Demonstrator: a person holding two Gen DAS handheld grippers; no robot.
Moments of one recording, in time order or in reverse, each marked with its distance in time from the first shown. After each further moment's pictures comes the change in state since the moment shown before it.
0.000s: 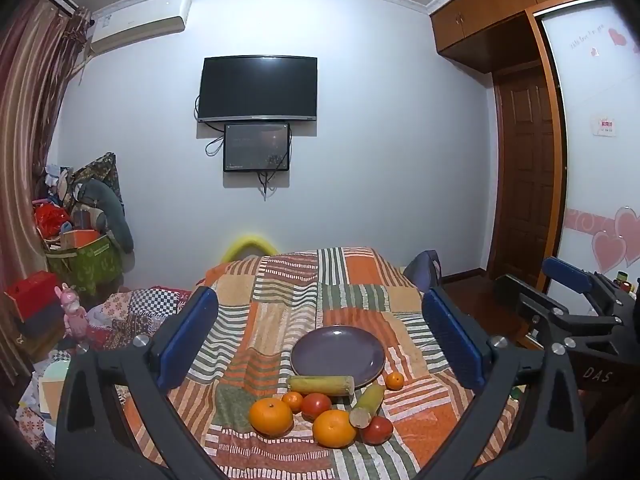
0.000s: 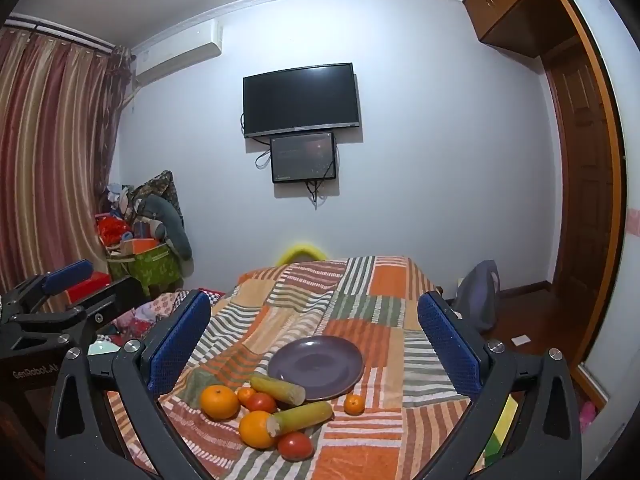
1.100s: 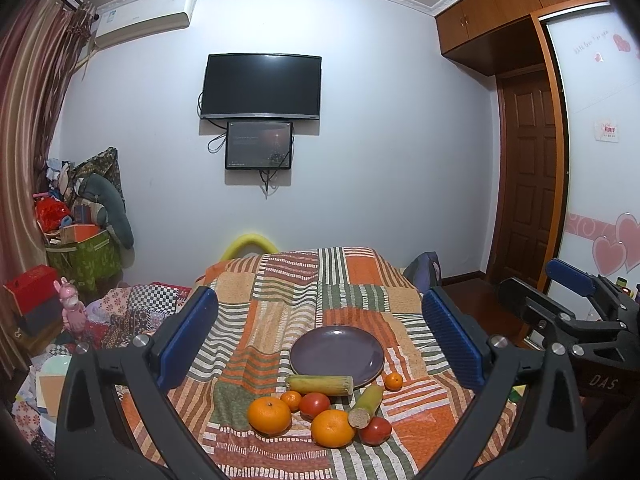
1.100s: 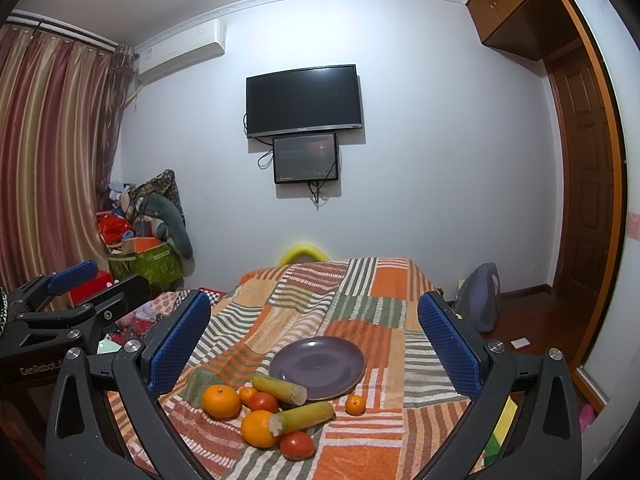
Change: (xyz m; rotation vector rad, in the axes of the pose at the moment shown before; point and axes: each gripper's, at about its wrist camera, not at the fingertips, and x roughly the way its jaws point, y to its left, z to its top) left arm 0.003 0.004 0.000 -0.015 0.004 0.004; right arm -0.001 0.002 0.000 -0.012 -0.005 0.004
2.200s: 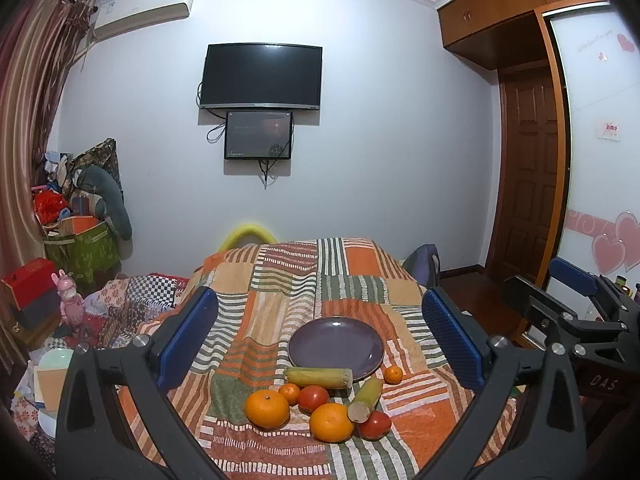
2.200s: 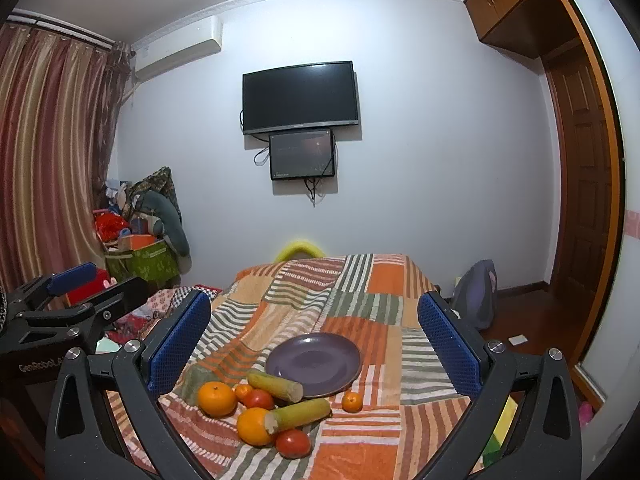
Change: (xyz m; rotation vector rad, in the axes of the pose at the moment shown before) left arm 0.009 0.002 -0.005 -0.012 0.038 -0.002; right arm 0.006 -0.004 -0.005 0.001 0.021 -0.014
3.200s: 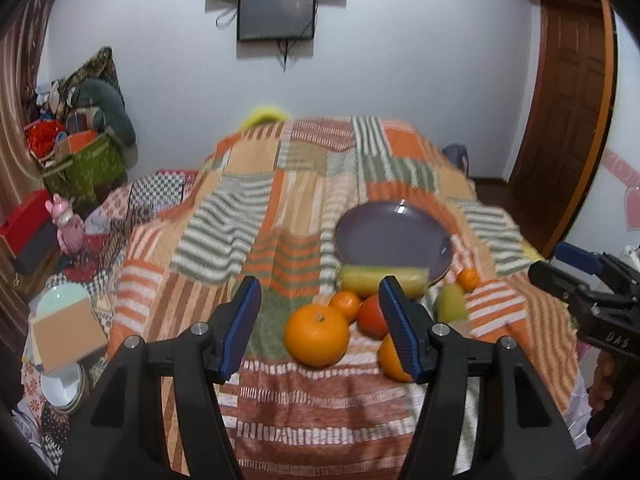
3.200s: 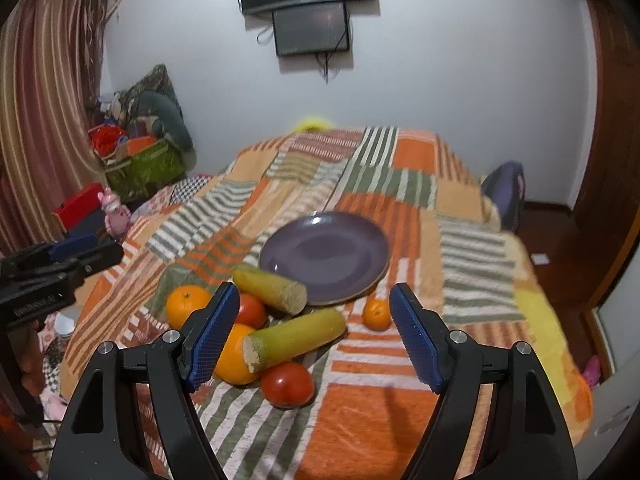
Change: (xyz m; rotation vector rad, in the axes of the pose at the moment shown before) left arm 0.121 0.075 -0.084 -0.023 0.430 0.049; right arm 0.104 -0.008 -0.078 0.016 0.455 0.089
